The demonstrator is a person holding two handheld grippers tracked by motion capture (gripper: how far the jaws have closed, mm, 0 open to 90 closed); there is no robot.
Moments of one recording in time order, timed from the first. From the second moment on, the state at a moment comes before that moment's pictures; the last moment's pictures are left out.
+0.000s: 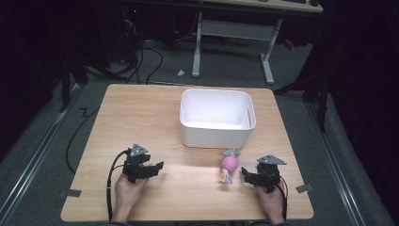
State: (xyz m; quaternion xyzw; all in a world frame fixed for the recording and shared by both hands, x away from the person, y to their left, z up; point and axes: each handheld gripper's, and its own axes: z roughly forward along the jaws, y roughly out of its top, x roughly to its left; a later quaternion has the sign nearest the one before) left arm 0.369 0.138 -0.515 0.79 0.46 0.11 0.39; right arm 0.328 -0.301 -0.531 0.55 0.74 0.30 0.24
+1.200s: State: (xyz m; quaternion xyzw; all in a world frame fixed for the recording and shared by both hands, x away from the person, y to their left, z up) left arm 0.369 0.121 -0.536 0.80 0.44 0.19 0.36; right arm 0.328 -0.302 -0.529 0.54 0.76 0.30 0.22
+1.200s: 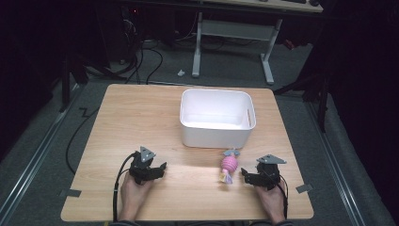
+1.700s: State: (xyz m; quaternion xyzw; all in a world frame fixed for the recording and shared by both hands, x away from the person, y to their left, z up) left arm 0.369 0.121 -0.535 0.80 0.44 0.19 0.36; right arm 0.302 -0.307 -0.510 0.51 0.77 0.32 0.19
